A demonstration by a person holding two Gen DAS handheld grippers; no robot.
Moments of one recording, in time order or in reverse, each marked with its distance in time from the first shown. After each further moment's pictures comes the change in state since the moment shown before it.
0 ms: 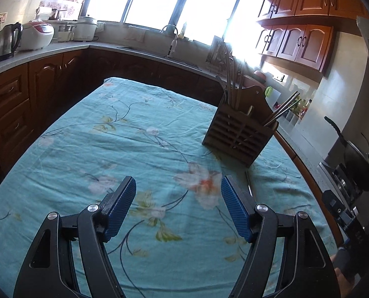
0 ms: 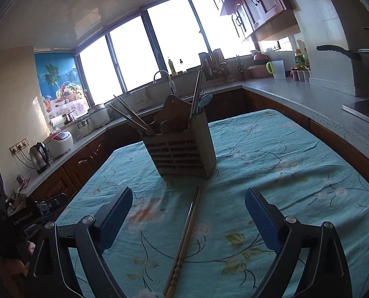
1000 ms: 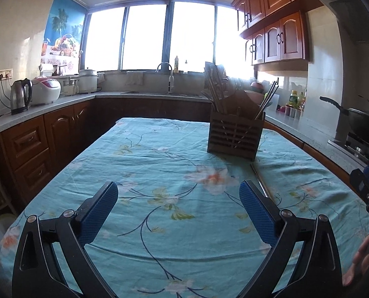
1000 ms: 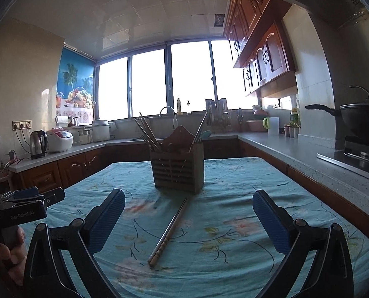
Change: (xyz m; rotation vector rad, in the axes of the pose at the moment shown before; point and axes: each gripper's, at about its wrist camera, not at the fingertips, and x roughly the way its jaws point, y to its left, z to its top) left arm -0.058 -0.031 -0.060 0.225 -0.244 0.119; right arm -0.083 0.021 -0.056 -0.214 -0.273 -0.066
